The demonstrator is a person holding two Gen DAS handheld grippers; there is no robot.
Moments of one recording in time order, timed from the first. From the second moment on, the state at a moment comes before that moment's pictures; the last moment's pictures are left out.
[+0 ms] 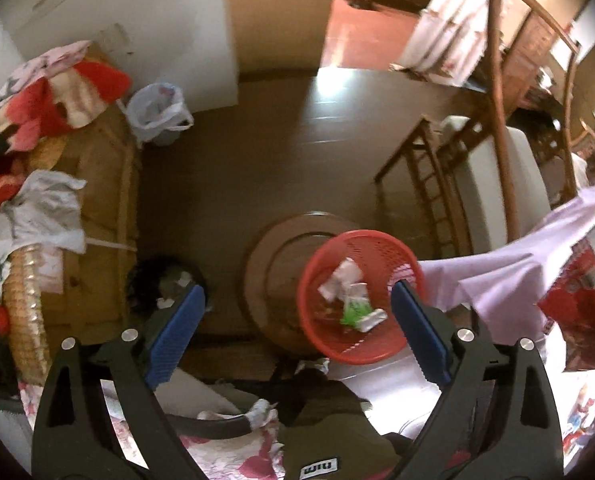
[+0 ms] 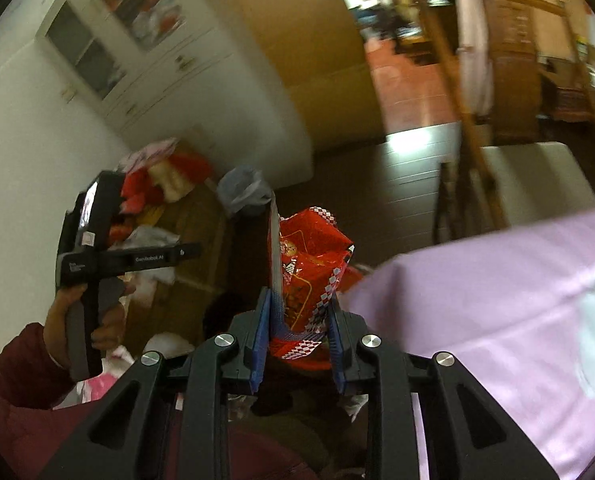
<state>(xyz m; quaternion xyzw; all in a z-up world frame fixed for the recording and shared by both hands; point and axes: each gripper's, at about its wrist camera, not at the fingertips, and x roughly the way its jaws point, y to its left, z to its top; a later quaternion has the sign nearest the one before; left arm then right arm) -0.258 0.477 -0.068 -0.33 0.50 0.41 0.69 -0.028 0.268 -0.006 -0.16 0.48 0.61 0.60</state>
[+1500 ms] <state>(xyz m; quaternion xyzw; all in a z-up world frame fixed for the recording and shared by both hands) -0.010 0.324 -0.039 -0.12 0.53 0.11 0.83 0.043 0.003 0.012 0.04 0.47 0.31 0.83</state>
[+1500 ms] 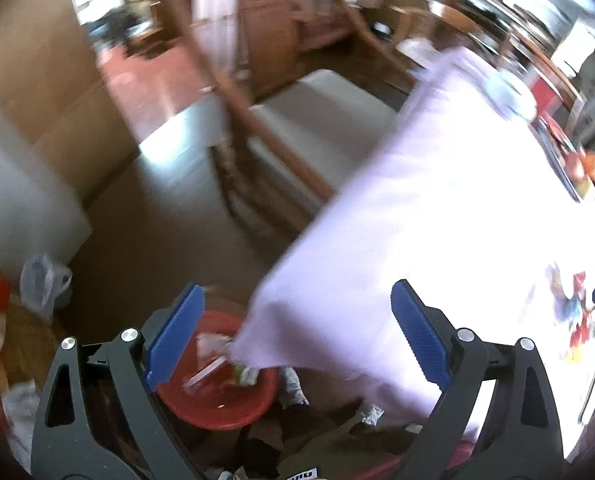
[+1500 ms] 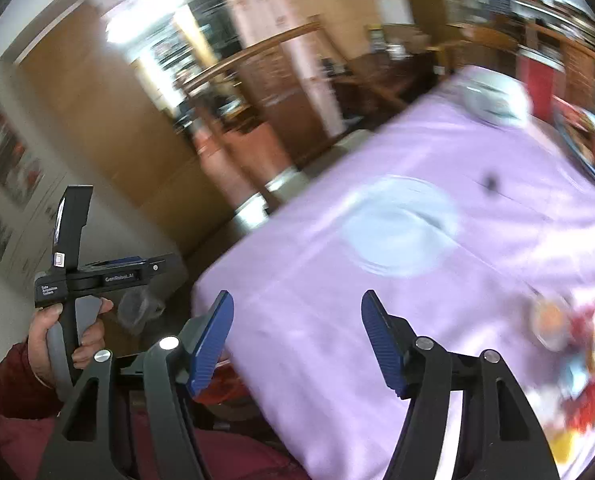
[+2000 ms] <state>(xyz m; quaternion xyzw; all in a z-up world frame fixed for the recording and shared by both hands) 0.082 0.089 -0.061 0.04 0.56 -0.13 0.82 -0.021 -0.192 -0.018 0.19 0.46 0.07 0.87</state>
